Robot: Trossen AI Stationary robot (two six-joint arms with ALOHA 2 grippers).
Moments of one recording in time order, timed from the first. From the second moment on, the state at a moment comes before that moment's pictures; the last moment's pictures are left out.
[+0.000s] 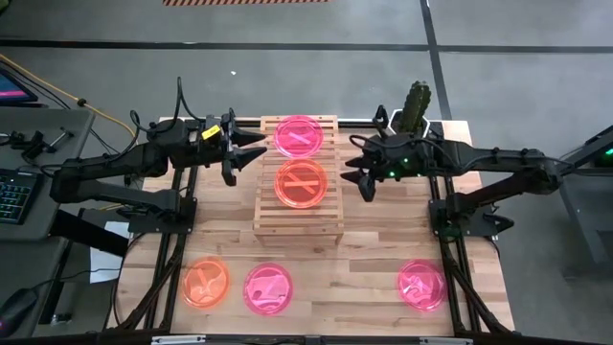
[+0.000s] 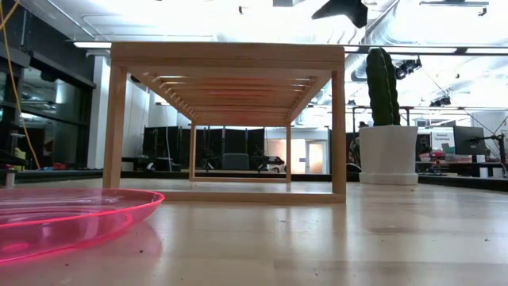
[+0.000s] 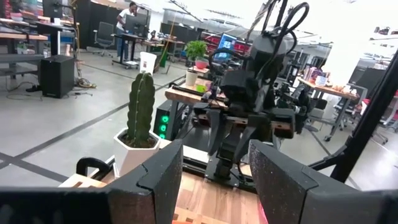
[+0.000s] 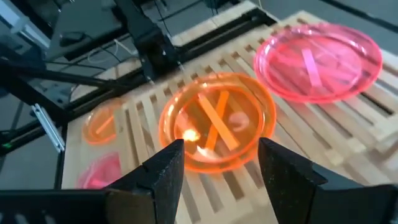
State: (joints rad) left arm 0.15 0.89 0.96 -0.02 -0.05 -0.21; right arm -0.04 1.18 1.21 -0.53 0.11 0.41
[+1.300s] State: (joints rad) left arm -0.10 0.81 0.96 -0.64 0.30 -0.63; right arm -0.04 1.18 1.21 -0.56 0.06 0.41
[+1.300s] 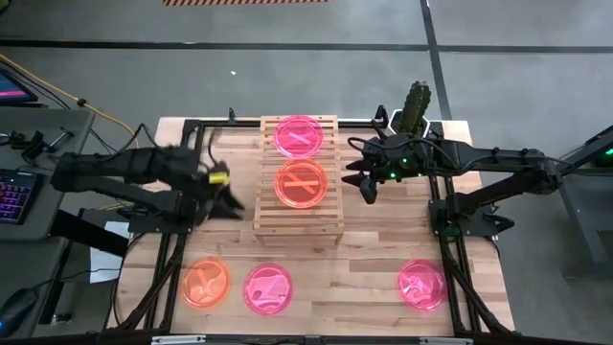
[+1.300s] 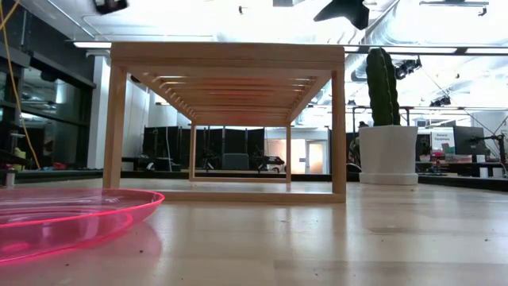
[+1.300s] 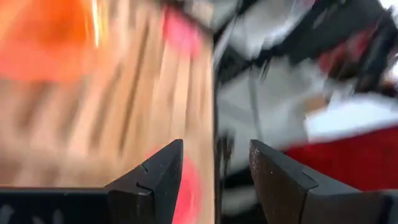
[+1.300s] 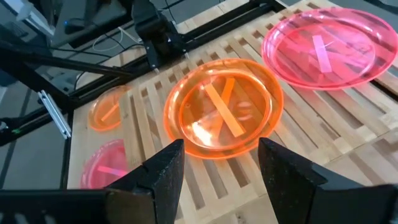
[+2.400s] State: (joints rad) left arm -0.61 1.00 0.39 -0.61 0.14 -0.54; right arm -0.04 1.18 1.21 -0.56 0.11 0.50
